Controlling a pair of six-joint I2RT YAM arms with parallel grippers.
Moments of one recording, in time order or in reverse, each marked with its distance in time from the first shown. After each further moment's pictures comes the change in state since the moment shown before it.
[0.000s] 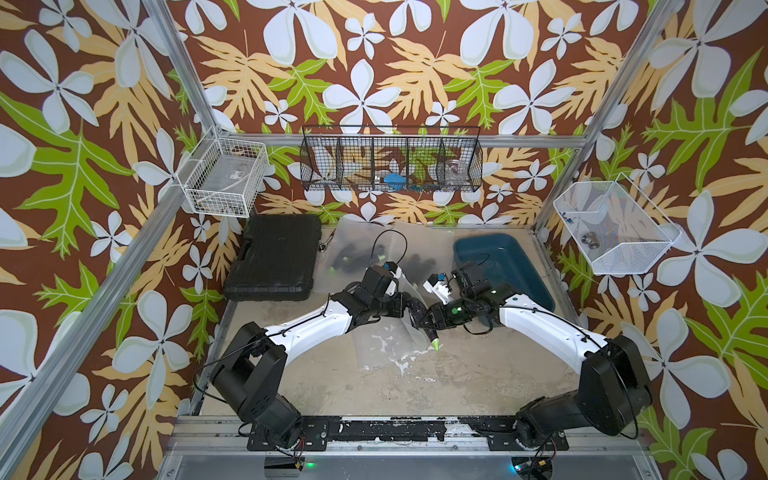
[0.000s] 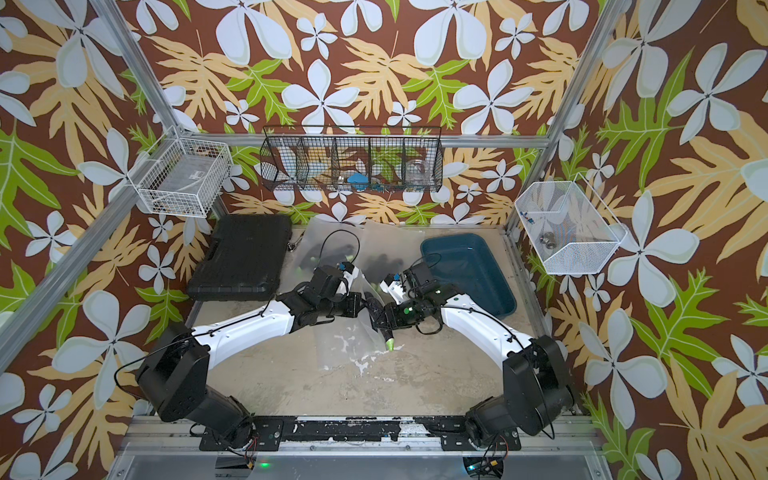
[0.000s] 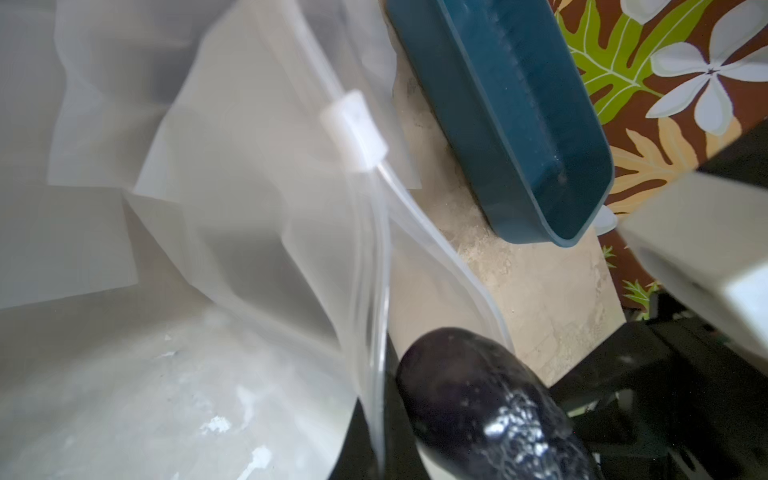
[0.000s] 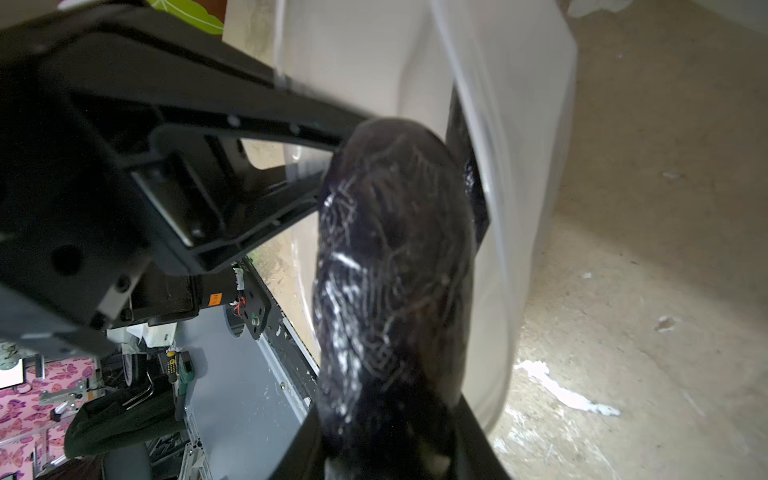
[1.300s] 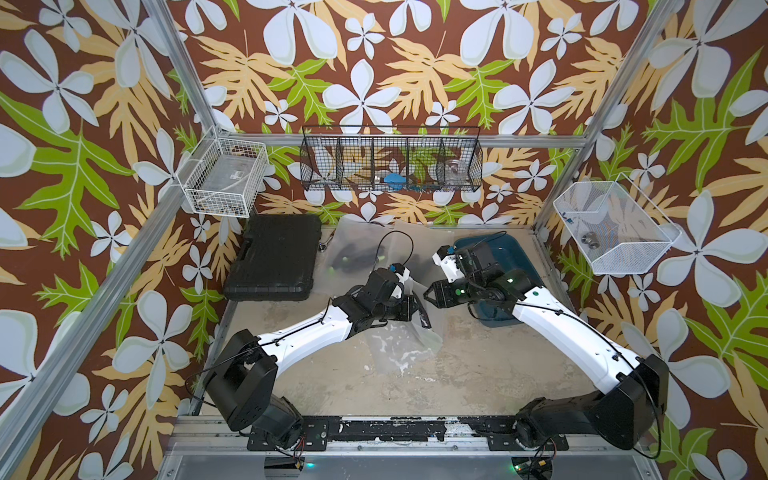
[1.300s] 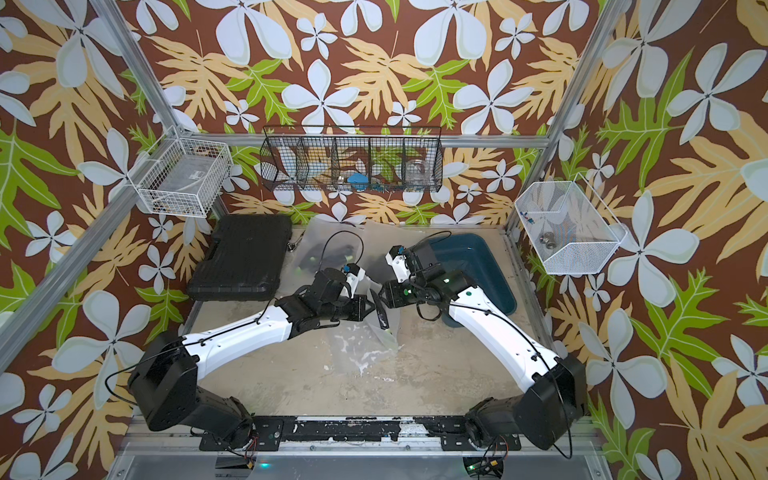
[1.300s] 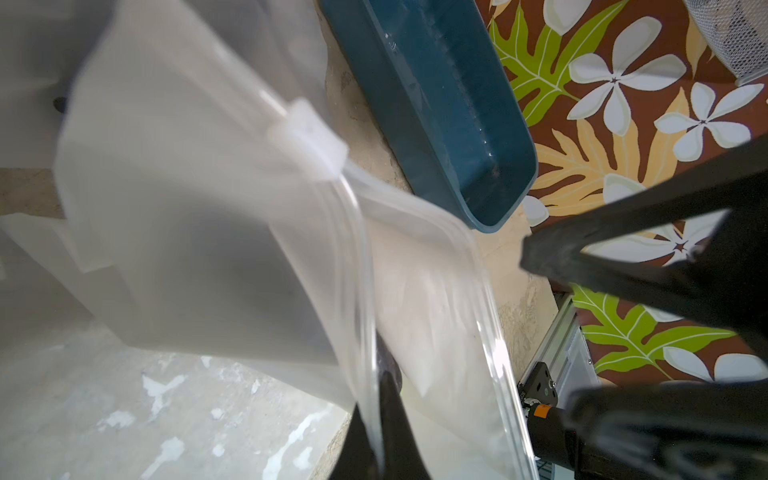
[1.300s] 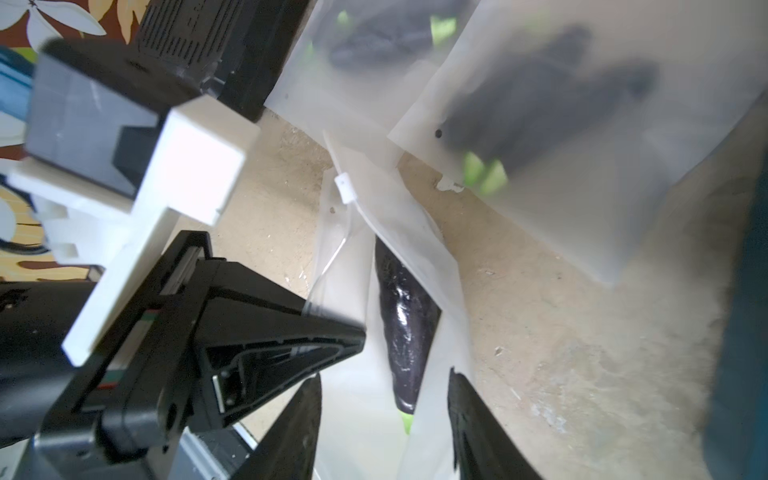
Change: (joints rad) left arm -0.058 -0.054 0.000 0.030 0.051 -0.102; right arm 0.040 -0.111 0.217 -0.108 0.391 -0.011
